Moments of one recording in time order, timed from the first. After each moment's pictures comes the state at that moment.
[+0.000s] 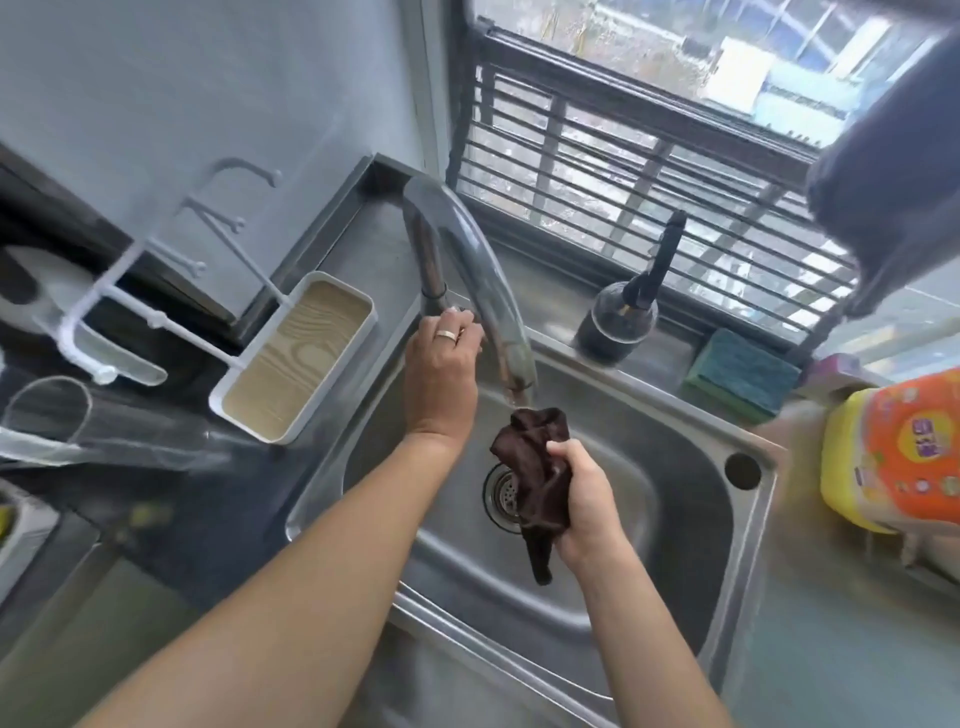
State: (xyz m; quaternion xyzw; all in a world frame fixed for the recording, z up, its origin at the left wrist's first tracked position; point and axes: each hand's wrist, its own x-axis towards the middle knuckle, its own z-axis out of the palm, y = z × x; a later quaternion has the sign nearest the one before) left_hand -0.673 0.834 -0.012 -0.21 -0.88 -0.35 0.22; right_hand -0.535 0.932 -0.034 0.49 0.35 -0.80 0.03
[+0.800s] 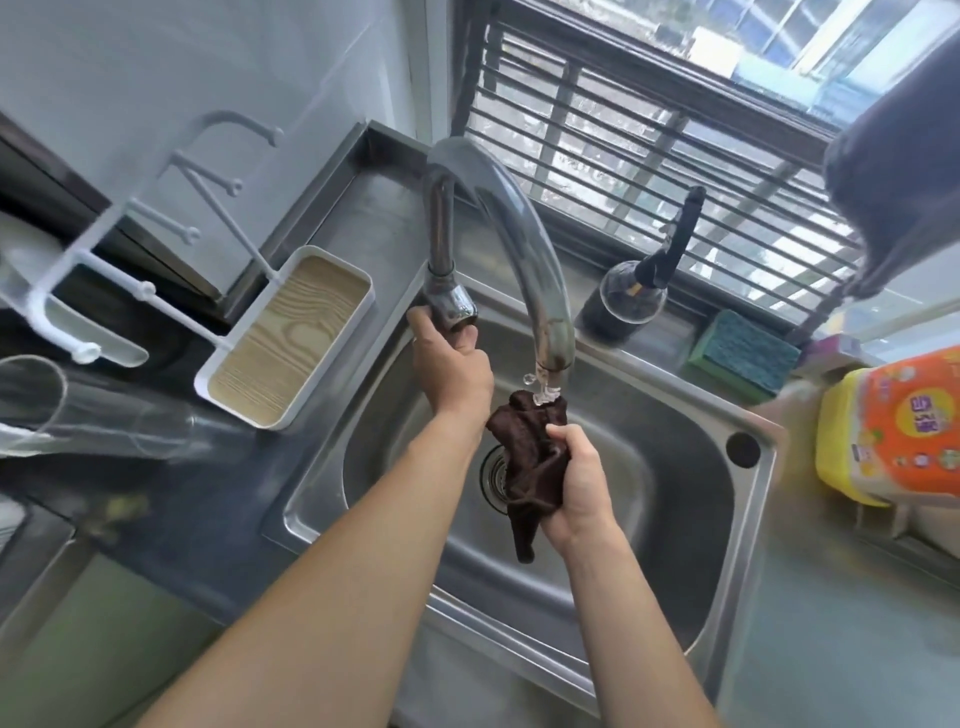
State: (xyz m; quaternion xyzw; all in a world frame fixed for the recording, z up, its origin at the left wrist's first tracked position) left_hand -0.670 0.850 -0.026 0.18 -0.78 -0.59 -0.06; right_hand -0.541 0.913 -0.033 0.51 0.30 -0.81 0.00
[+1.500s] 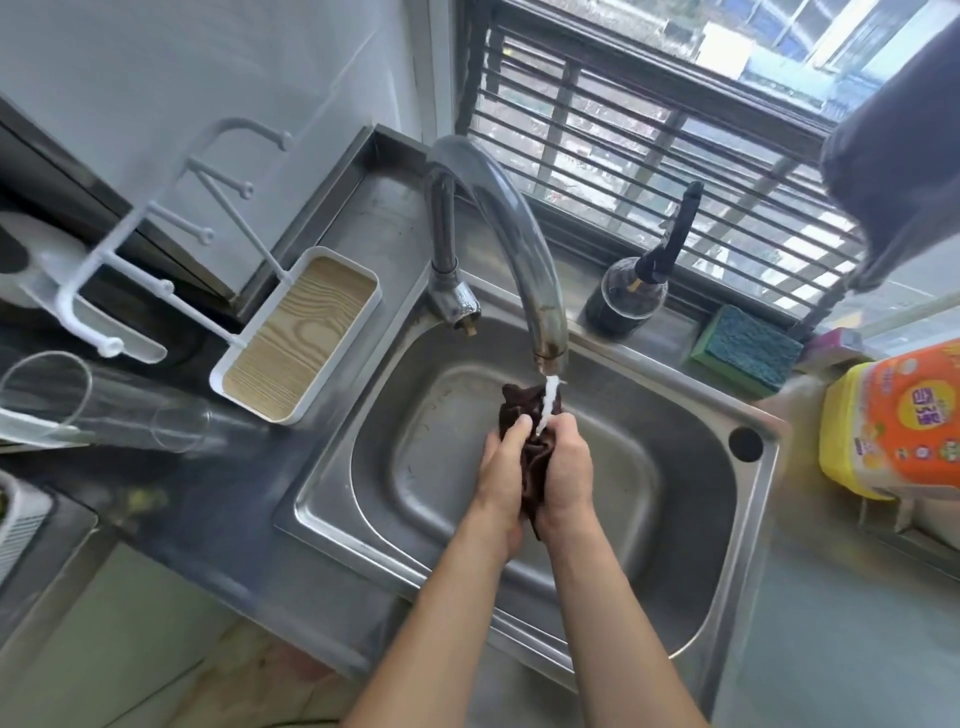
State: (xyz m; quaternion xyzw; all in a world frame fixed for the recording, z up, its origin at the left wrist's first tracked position) left_hand -0.561 0.843 -0.036 0.29 -0.51 -0.72 -0.38; right_hand -0.548 0.897 -0.030 0.49 0.41 -0.77 -0.03
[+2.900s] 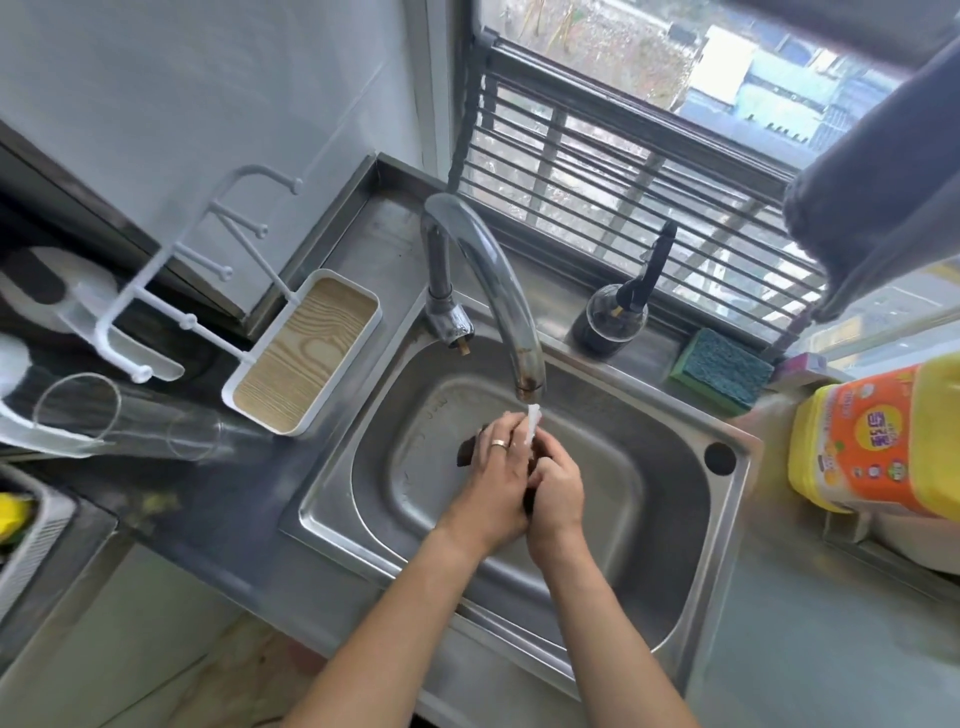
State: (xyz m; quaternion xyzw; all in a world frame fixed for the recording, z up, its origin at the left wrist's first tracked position) left_hand -0.564 0.816 -0.040 -0.28 -0.87 -0.34 -0.23; right_hand -0.535 0.901 -0.019 0.47 0.48 -0.74 -0.04
